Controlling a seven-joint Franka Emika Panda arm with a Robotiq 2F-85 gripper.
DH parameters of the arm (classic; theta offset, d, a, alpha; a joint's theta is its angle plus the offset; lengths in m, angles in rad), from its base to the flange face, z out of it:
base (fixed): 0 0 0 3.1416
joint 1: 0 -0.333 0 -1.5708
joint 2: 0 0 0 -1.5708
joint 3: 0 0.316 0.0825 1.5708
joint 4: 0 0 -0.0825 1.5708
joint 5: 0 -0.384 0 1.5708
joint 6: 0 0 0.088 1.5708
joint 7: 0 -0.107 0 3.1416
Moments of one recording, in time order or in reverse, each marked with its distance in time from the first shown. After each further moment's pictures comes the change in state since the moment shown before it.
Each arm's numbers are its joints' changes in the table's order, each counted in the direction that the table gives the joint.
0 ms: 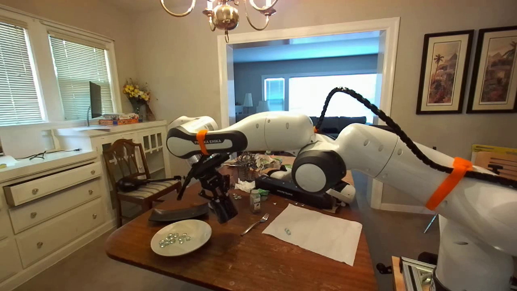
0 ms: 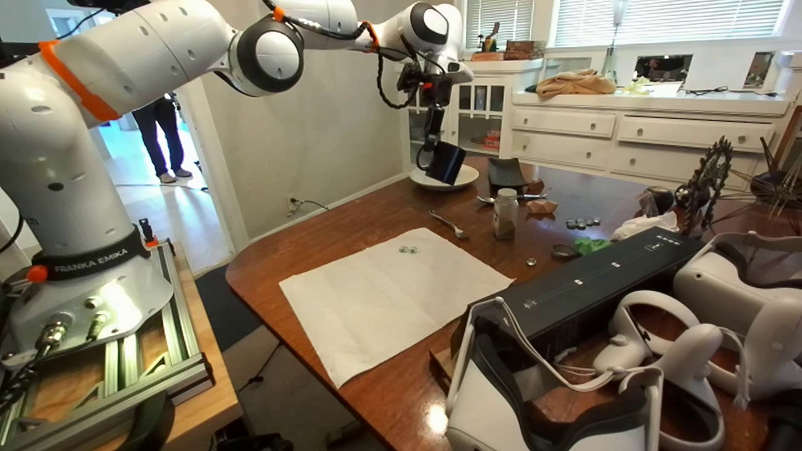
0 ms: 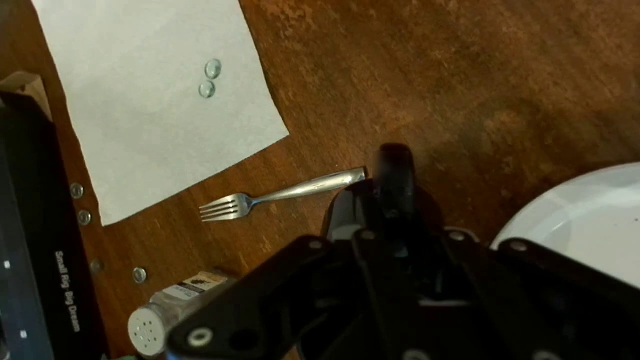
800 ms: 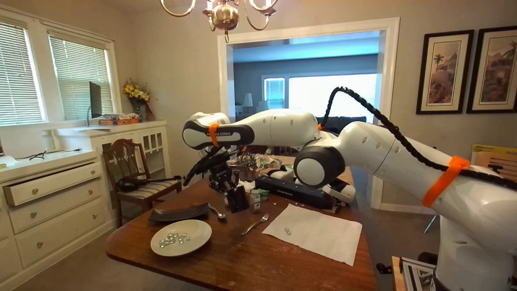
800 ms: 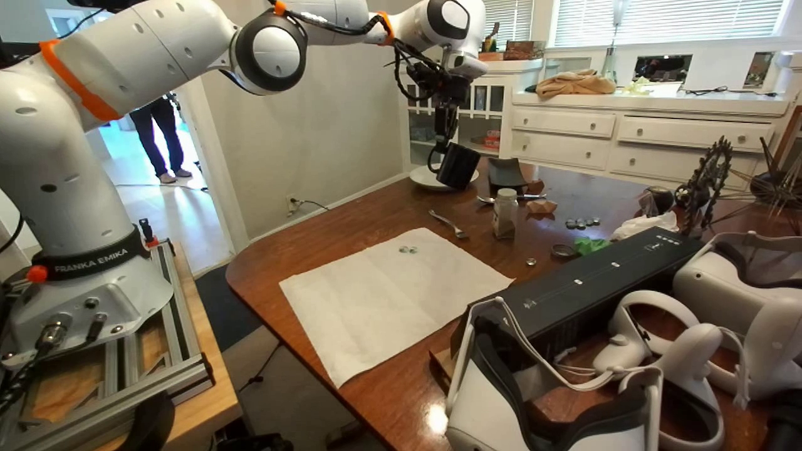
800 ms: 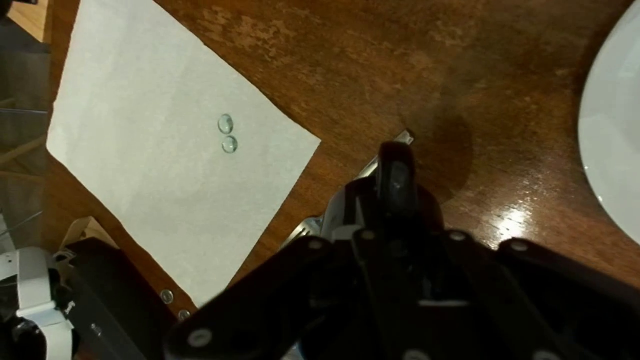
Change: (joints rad) arm 0.096 0.012 -0.001 0.002 -0.054 0.001 -0.438
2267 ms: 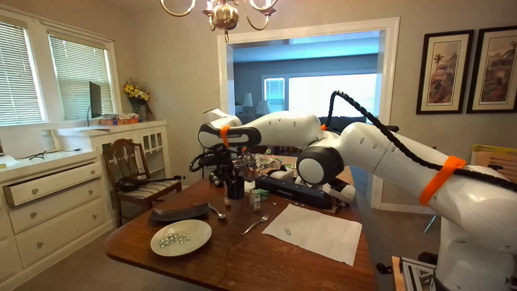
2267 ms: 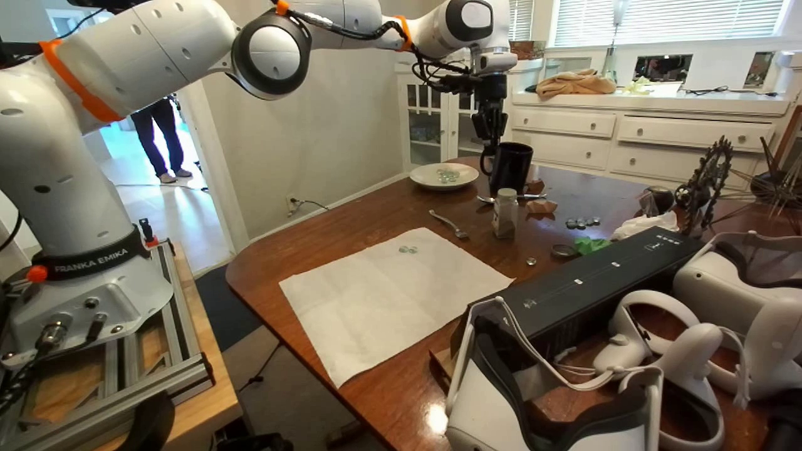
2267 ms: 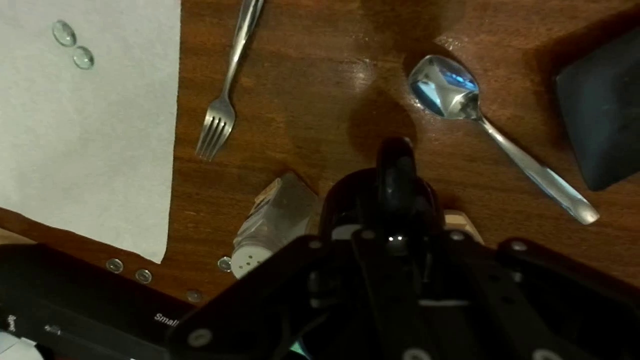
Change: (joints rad) arm 0.088 -0.019 -0.036 -0.006 0.004 -0.349 -0.235
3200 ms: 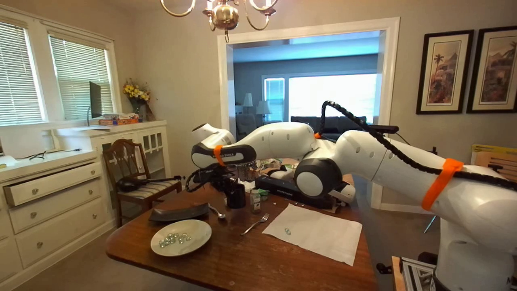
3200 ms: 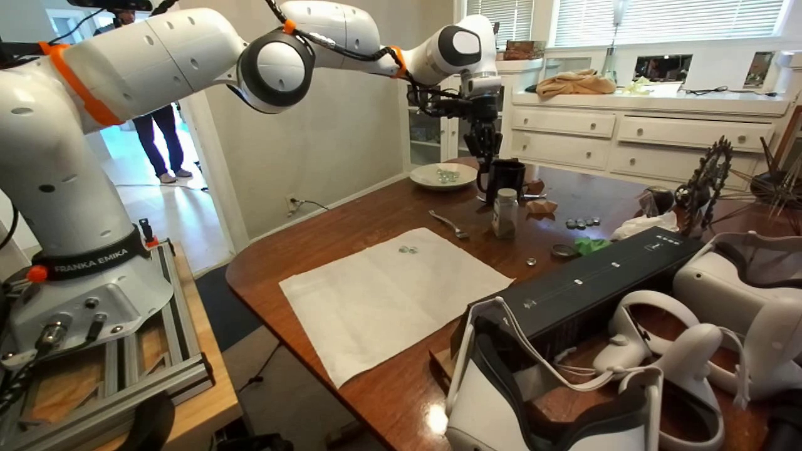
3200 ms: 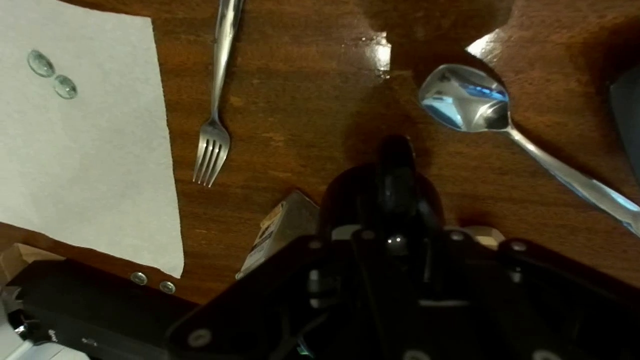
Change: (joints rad) arm -0.065 -0.075 -0.052 0.000 0.077 -0.025 -0.154
